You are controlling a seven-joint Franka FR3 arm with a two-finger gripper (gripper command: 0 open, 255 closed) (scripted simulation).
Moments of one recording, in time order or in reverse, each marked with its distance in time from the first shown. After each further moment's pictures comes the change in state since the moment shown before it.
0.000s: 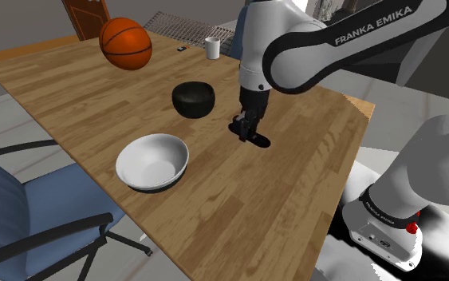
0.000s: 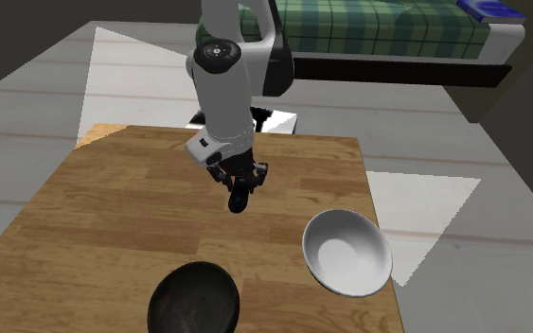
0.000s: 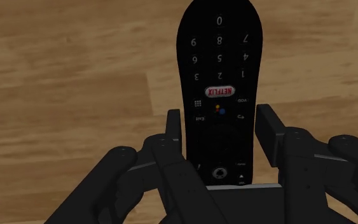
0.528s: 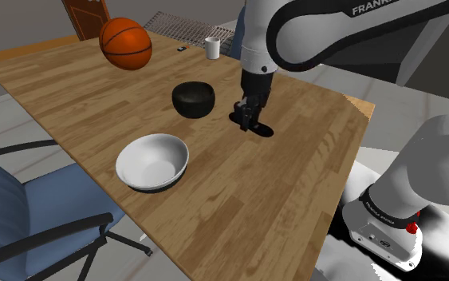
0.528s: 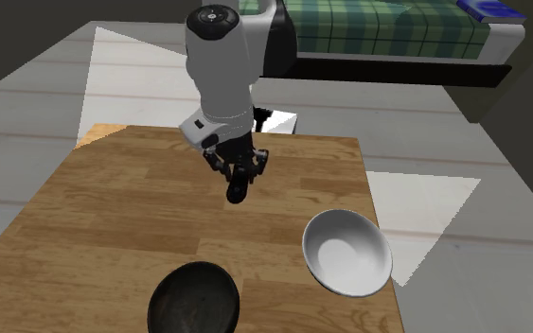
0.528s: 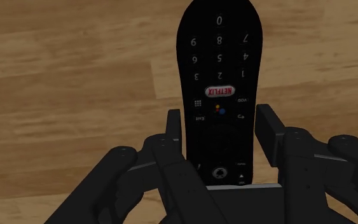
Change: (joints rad) arm 0.002 -0.052 -0.012 0.070 0.003 -0.121 -0.002
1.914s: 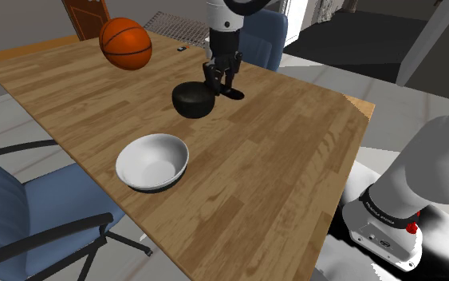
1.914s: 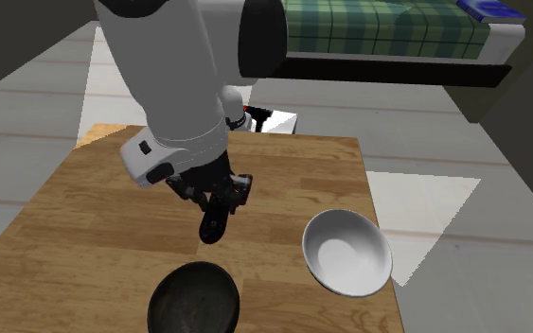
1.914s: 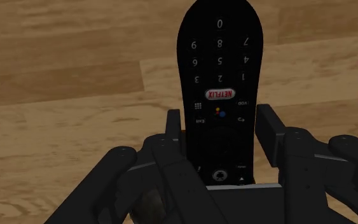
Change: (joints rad) arm -0.053 0.310 -0.020 0.466 -0.107 -0.167 0.001
